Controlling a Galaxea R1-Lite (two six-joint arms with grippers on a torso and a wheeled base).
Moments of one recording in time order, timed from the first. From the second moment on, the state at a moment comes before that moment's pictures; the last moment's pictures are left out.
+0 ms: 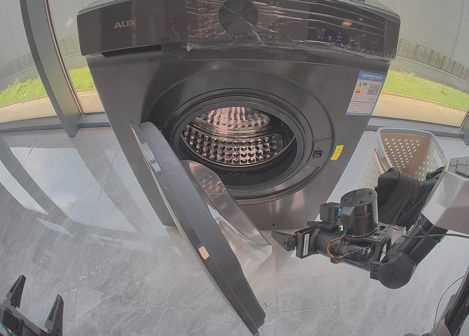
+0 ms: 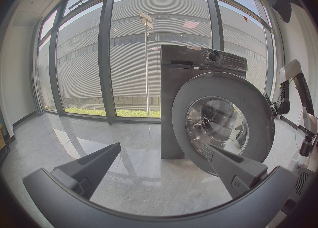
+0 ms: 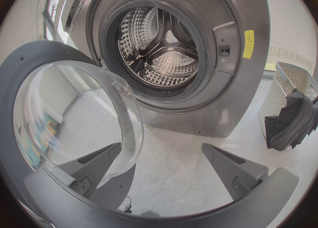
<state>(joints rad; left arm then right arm) 0.00 0.02 -0.02 0.00 -0.01 0.00 0.62 2.02 -0.56 -1.02 -0.06 0.28</state>
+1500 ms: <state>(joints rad) 0.00 0.02 -0.02 0.00 -0.01 0.00 0.78 2.15 -0.61 -1.16 -0.04 0.28</state>
